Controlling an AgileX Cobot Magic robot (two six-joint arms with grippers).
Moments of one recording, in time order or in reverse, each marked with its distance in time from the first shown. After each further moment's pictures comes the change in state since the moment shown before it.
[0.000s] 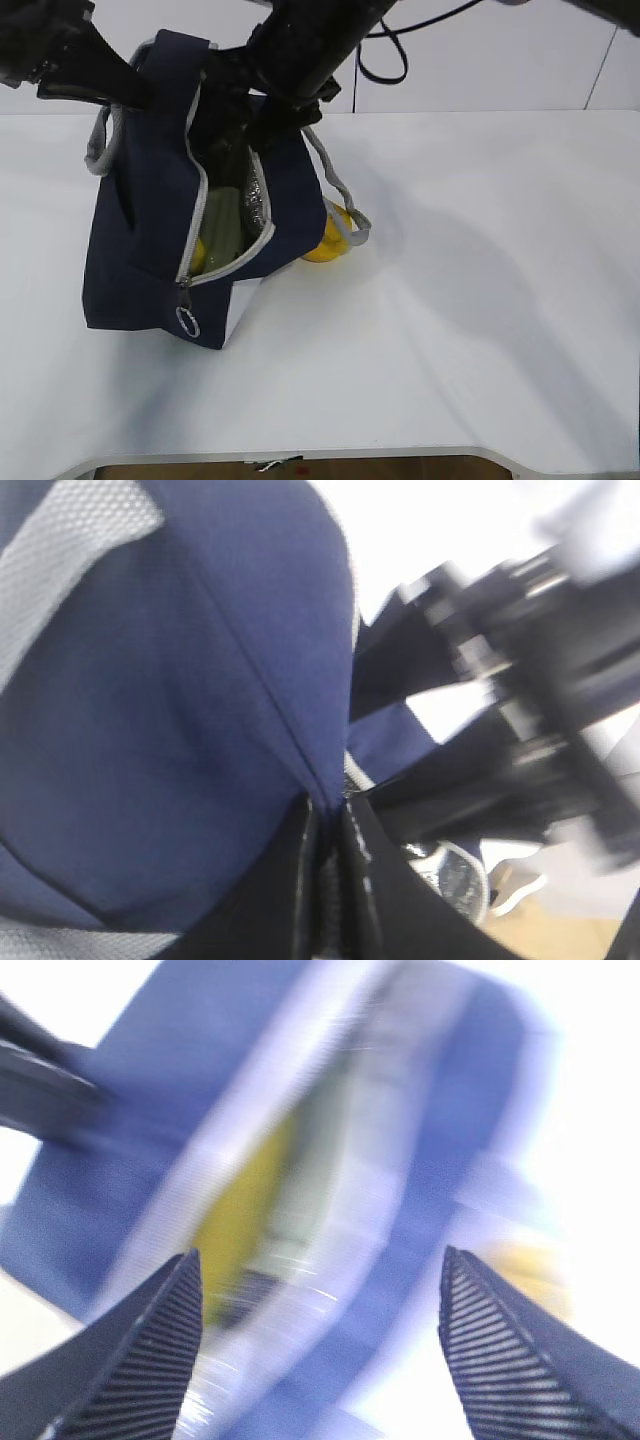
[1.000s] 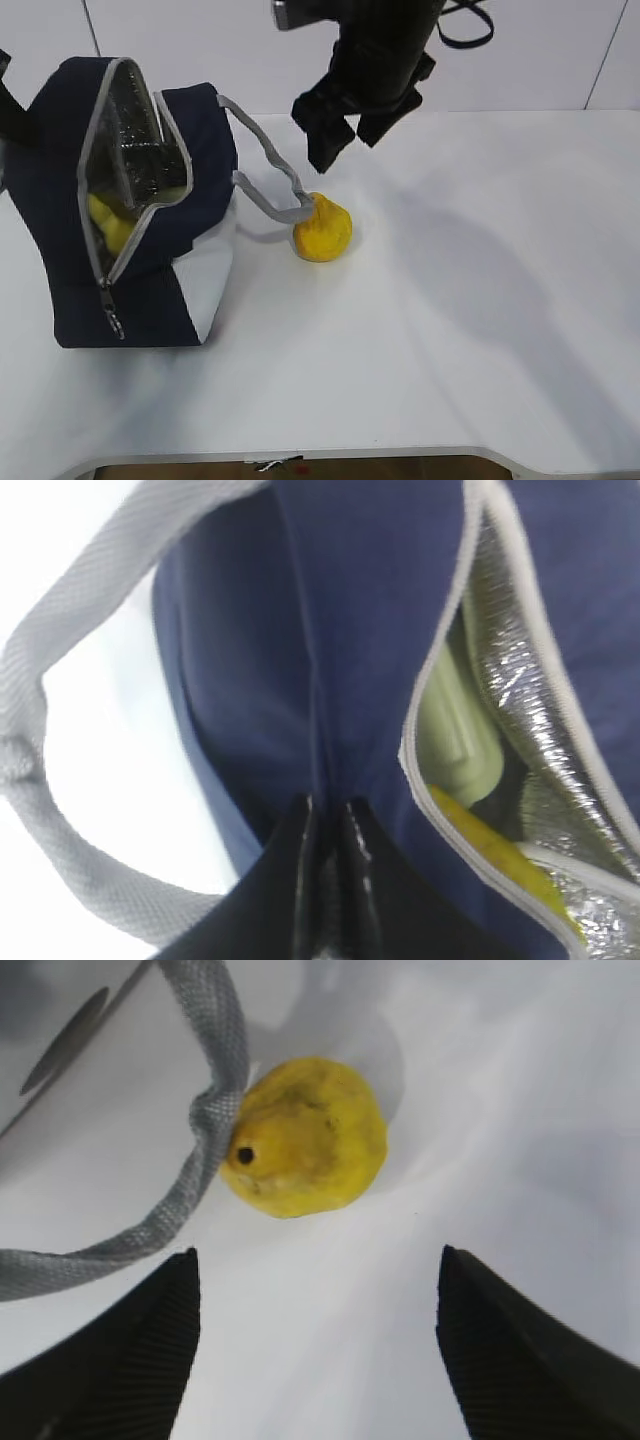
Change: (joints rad) left arm 0.161 -0.002 0.000 0.334 0.005 -0.167; right arm -0.002 -0.116 0.139 -0.526 0.008 0.127
